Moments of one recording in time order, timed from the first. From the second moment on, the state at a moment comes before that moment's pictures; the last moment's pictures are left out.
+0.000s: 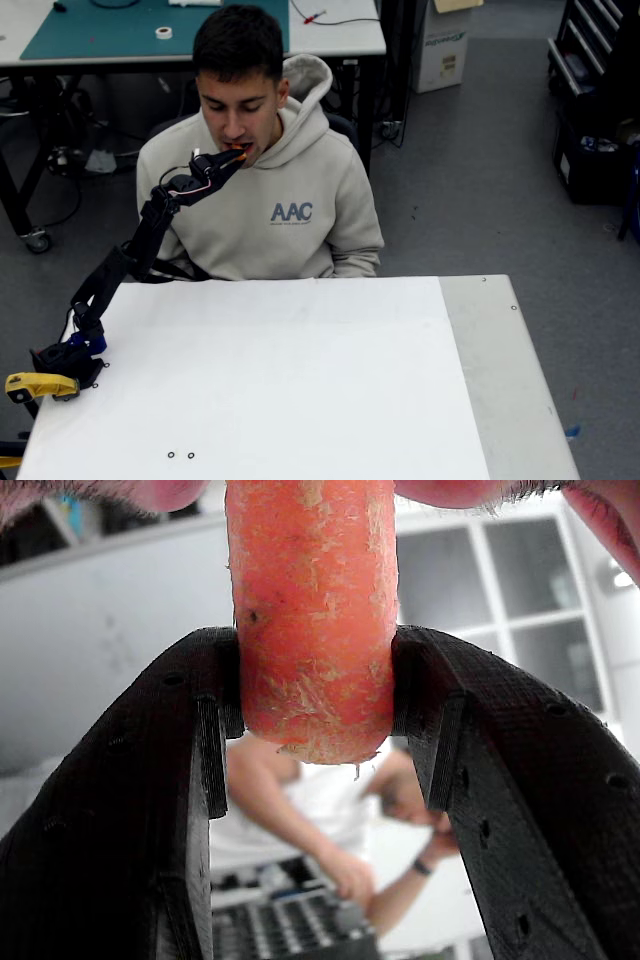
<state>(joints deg) 5.6 46.0 -14.0 45.6 -75.6</state>
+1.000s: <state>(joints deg) 7.2 46.0 -14.0 45.6 -75.7</state>
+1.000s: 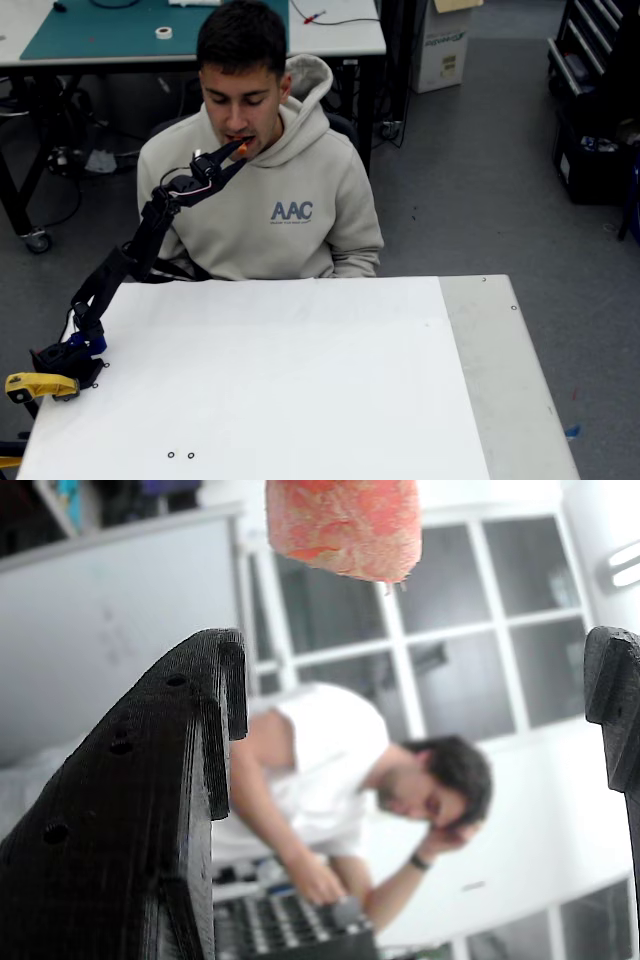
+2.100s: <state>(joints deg) 16.5 46.0 -14.0 46.0 -75.2</state>
